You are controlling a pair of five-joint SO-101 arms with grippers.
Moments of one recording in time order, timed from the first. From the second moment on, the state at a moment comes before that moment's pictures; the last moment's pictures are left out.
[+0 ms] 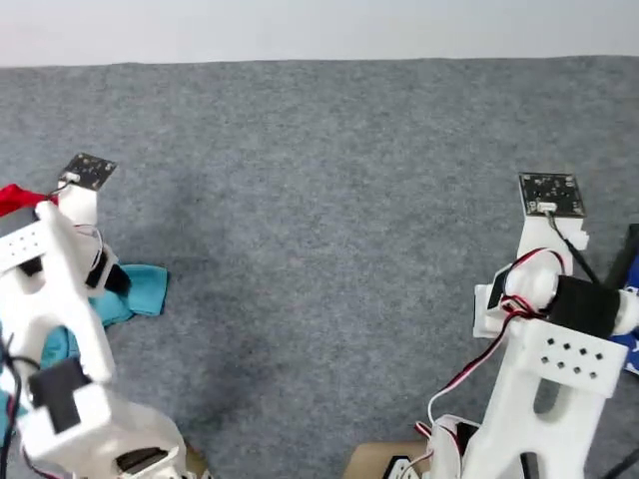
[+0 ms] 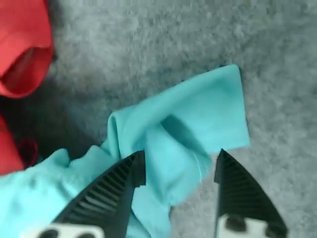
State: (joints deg) left arm -32.4 5.8 15.6 75.3 -35.9; right arm 15.1 -42.2 24.4 100.5 12.7
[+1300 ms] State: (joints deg) left arm -22.4 22.7 14.7 71.4 -41.0; right arm 15.1 -42.3 24.4 100.5 14.9
